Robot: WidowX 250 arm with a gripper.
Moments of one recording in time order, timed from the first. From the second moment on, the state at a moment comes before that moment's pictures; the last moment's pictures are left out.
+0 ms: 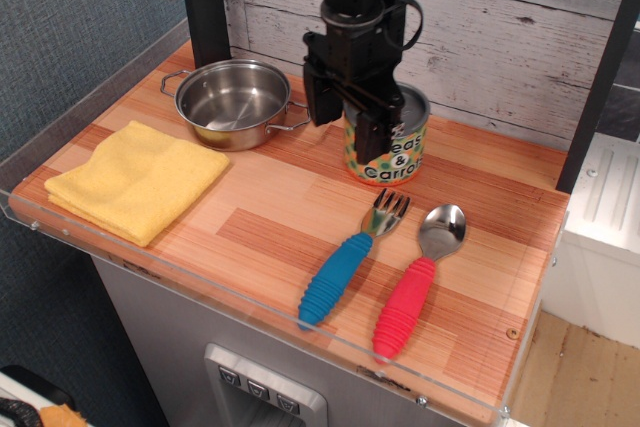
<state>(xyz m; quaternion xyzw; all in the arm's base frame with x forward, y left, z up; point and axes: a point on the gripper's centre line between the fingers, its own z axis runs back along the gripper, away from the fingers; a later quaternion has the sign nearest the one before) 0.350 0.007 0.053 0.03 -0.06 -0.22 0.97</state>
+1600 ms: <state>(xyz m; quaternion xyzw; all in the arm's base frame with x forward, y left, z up) 0.340 -0.007 0.100 0.01 -0.07 -0.13 0.99</state>
